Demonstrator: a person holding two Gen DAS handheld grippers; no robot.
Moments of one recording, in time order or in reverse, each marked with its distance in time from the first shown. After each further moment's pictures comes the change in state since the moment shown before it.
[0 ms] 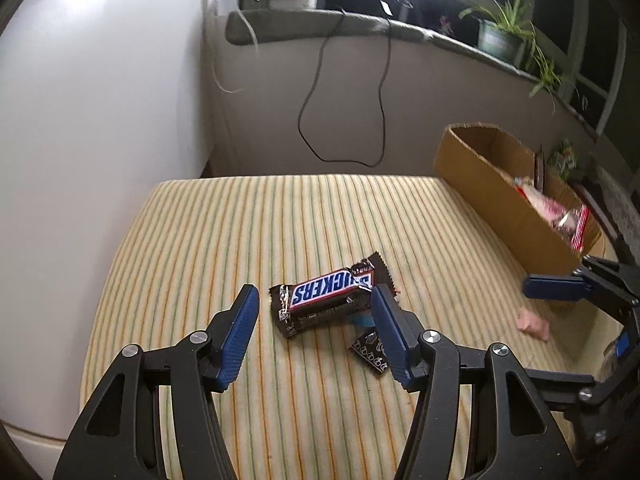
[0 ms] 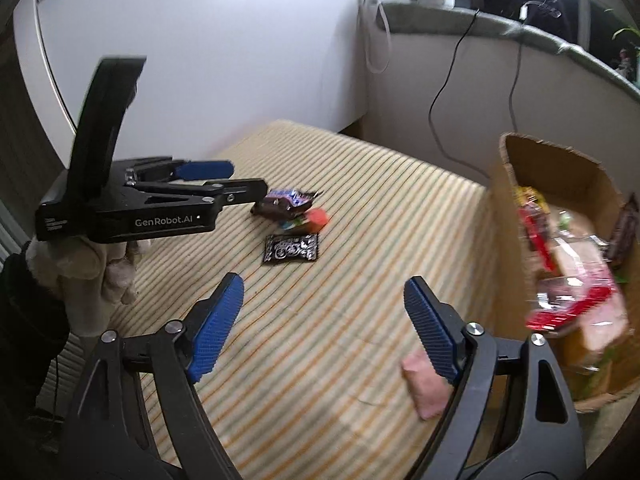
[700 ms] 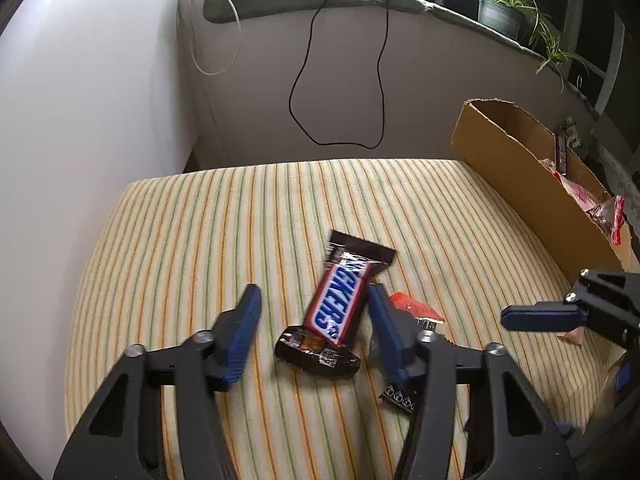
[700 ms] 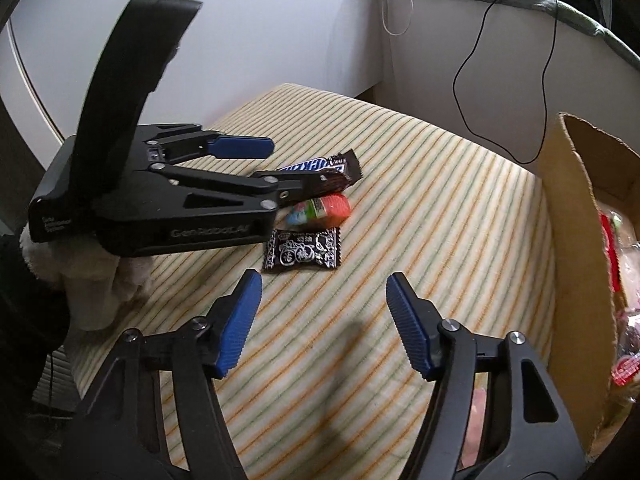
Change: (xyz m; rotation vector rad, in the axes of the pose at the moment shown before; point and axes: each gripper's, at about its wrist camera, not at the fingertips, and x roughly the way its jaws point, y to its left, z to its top) left arm 0.043 0.015 0.006 0.036 0.054 -0.022; right arm 0.055 0.009 0.015 -0.006 0.088 0.009
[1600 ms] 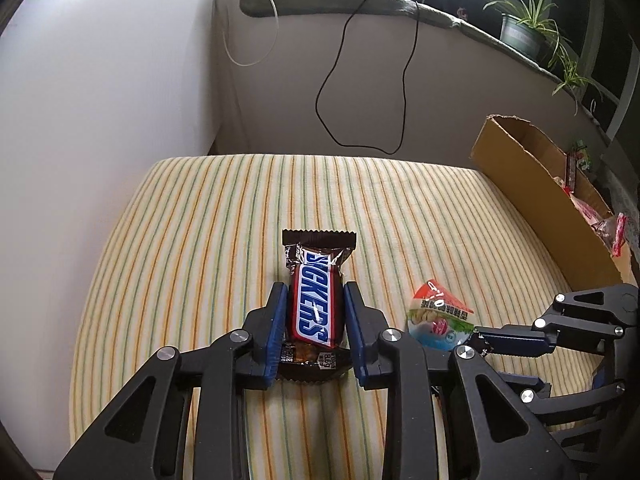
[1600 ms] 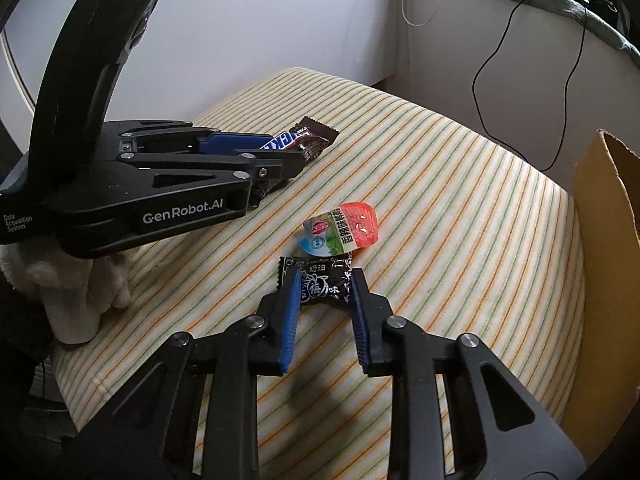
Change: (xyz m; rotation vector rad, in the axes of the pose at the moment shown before) left arm -0.010 0.021 -0.009 -0.085 -0.010 0.026; right arm 0.053 0.013 0.017 -0.045 0.035 -0.004
